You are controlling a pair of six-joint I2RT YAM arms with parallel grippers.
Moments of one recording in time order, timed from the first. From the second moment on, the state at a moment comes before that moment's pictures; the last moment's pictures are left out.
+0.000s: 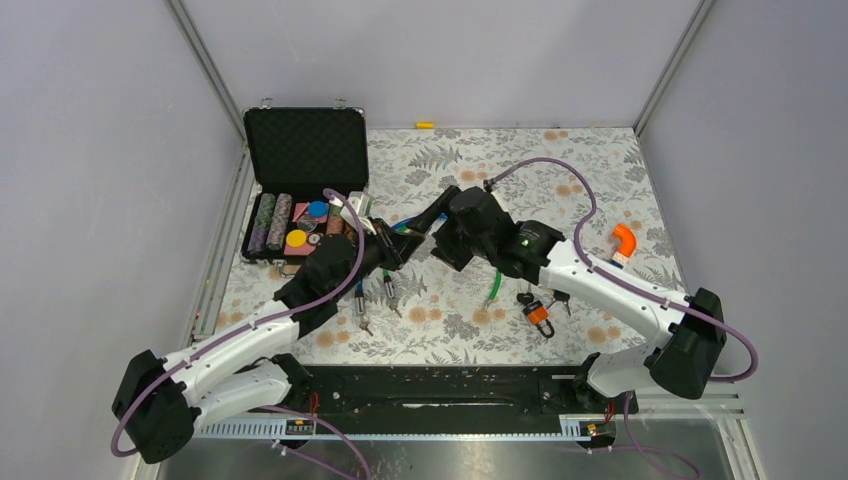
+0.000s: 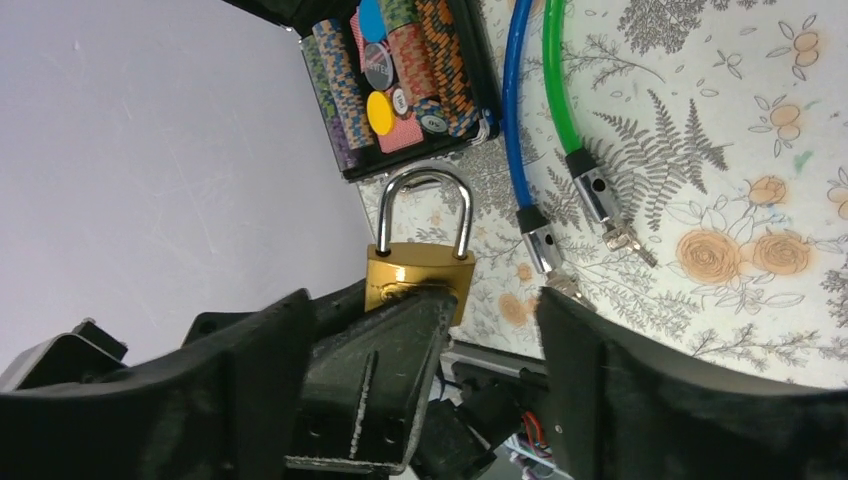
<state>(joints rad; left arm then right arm) -0.75 0.96 0.58 0.29 -0.01 -0.65 0.91 1.39 1.25 -0.51 0.20 1.49</state>
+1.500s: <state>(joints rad) -0.65 1.00 1.10 -0.37 0.82 -0.15 0.62 0.95 0.98 -0.16 -0.77 0.33</state>
